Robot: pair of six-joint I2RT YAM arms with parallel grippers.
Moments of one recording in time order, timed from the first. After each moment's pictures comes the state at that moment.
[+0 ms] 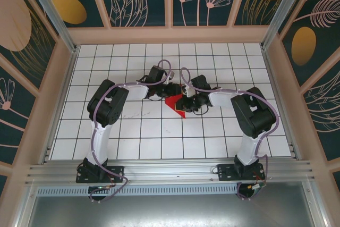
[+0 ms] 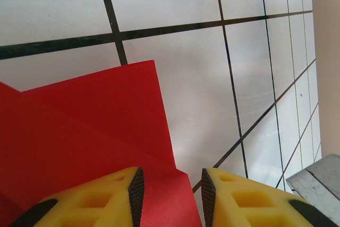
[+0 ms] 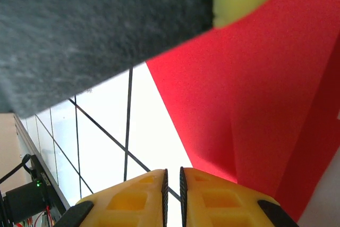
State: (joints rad) left arm -0.54 2.17 1.31 0.07 0.58 -0.68; right arm 0.51 1.83 0.96 -0.17 -0.66 0.52
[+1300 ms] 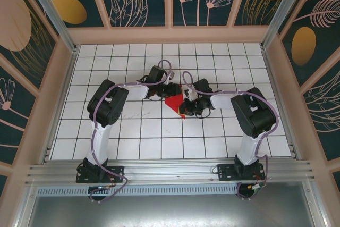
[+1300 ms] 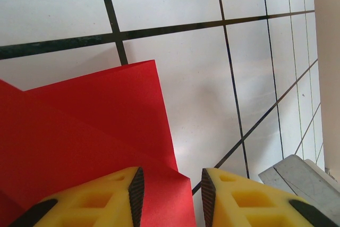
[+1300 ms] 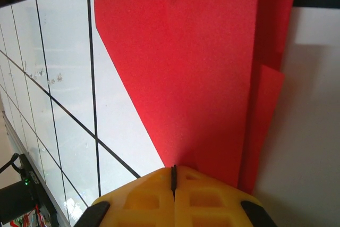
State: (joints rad) left arm -0.54 2.17 1.32 0.06 0.57 -0.68; right arm 0.49 1.83 0.89 -0.14 -0.66 0.52
